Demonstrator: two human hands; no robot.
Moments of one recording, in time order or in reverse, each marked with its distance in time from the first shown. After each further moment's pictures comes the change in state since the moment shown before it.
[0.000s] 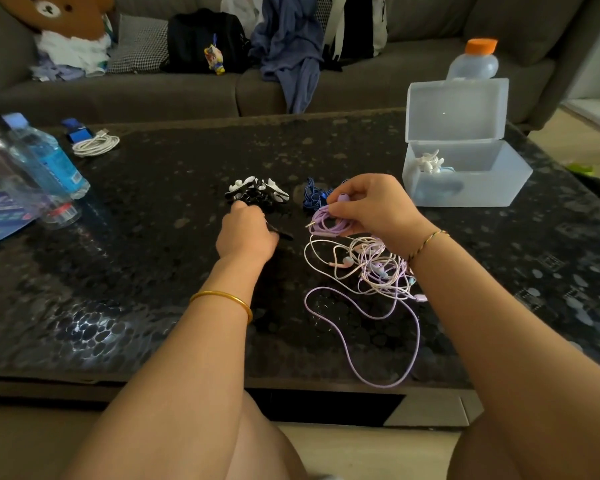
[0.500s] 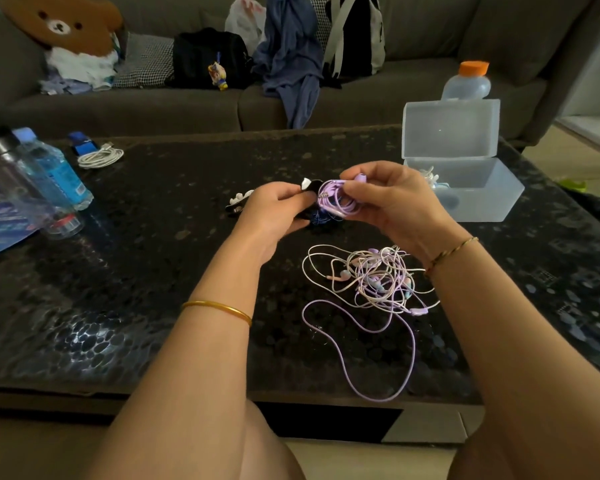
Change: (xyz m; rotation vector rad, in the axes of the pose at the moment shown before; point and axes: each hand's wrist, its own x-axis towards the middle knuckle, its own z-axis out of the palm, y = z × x) left_hand -0.015 0.050 -0.041 -1.028 -0.287 -0.028; right_hand -0.006 -0.016 -0.023 0.576 -0.028 -0.071
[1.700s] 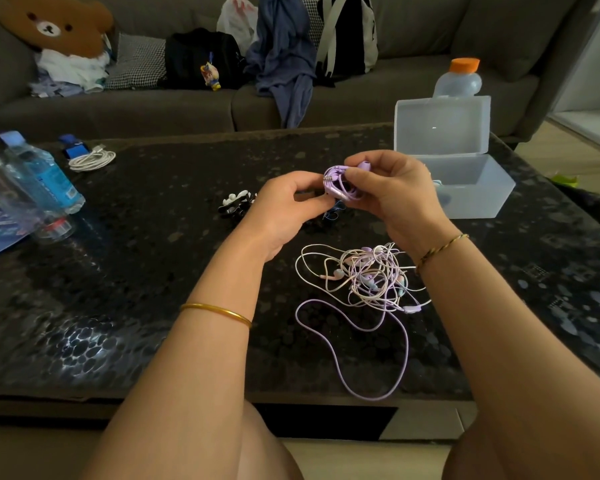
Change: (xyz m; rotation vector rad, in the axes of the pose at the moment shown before) left_hand -0.012 0.008 0.010 0.142 -0.197 0.275; right_hand 0.003 0.000 -0.003 -0.065 0.174 -0.098
